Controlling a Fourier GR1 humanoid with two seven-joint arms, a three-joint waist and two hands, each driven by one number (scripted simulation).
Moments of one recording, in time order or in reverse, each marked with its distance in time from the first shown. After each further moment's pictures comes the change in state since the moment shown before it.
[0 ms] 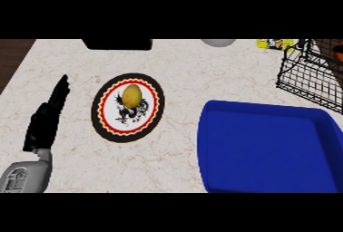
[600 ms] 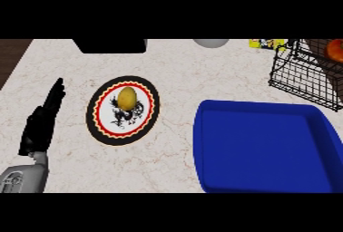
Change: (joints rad) left arm 0.026 0.002 0.018 -0.016 -0.007 0.004 0.020; right arm 0.059 -0.106 -0.084 -0.193 -0.123 0.047 0.100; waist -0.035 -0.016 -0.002
